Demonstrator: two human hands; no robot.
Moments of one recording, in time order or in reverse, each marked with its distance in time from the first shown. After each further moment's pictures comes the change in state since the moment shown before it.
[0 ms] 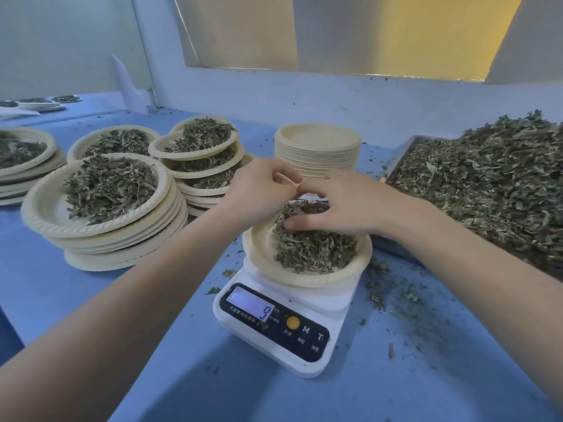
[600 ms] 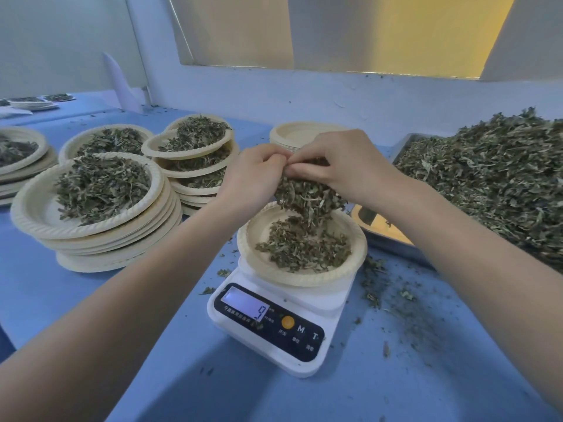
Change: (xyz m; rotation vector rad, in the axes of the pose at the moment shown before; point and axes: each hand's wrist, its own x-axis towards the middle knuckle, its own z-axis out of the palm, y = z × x) left_hand 0.005 0.008 0.001 -0.129 0.129 0.028; right_hand 0.012 0.001 -0.019 0.273 0.413 -0.198
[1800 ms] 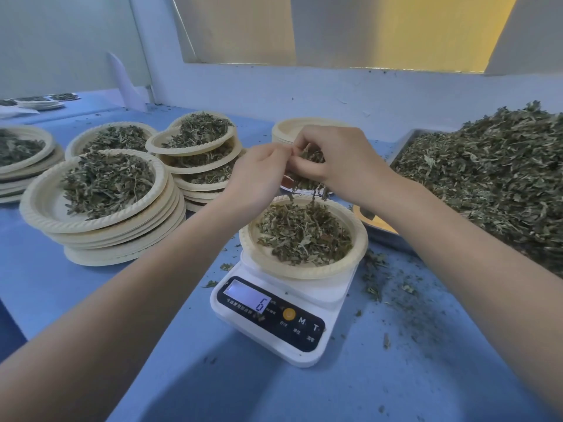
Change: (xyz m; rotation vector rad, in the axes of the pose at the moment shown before) left_hand -0.005 0.000 0.004 -0.128 -0.059 0.035; right_hand -0.003 -0.007 0.008 0.053 0.092 0.038
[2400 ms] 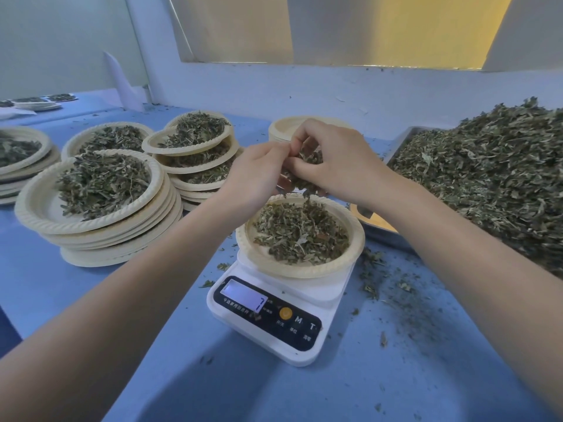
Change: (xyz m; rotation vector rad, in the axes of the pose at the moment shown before) left_hand 0.001 0.001 0.002 -0.060 -0.027 -0.034; right_hand -0.005 -0.002 -0.003 0.093 -0.021 0.081
